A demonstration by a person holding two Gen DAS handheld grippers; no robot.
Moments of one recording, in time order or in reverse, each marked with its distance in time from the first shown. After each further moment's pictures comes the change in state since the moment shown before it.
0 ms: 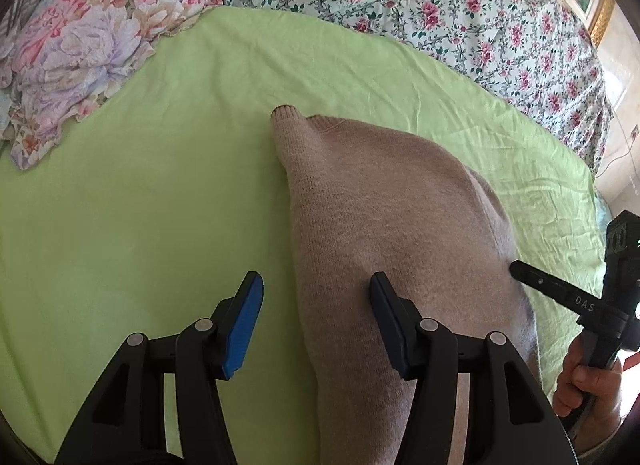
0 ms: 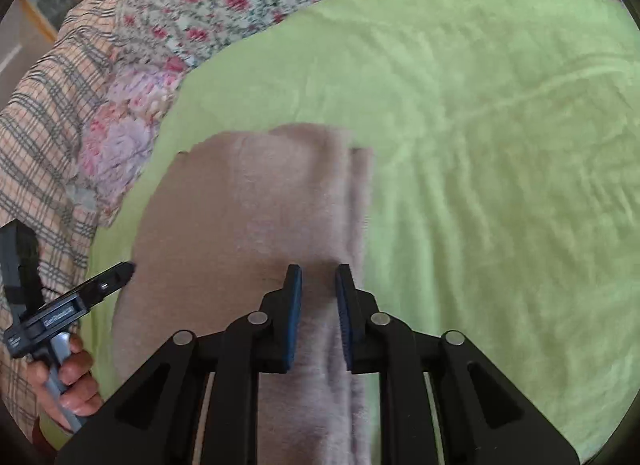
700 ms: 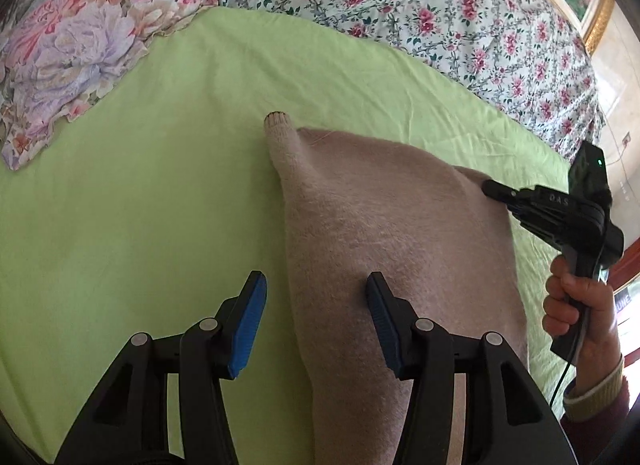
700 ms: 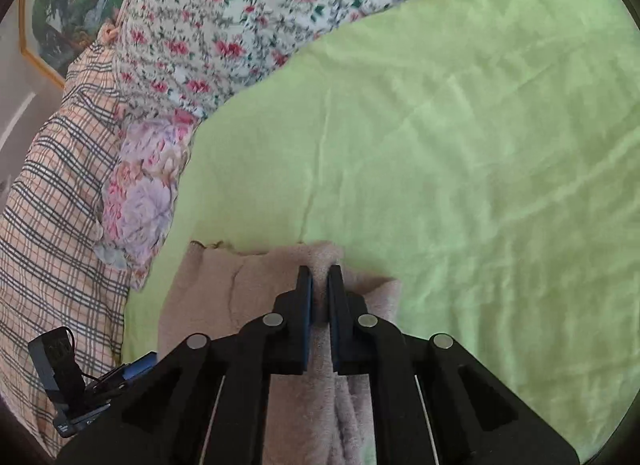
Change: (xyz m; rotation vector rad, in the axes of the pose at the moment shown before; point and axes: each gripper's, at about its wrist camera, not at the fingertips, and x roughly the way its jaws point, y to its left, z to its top) left arm 0.009 0.003 0.008 -0.024 0.000 -0.052; right arm 0.061 -0.034 0.081 0.093 -0.031 0.116
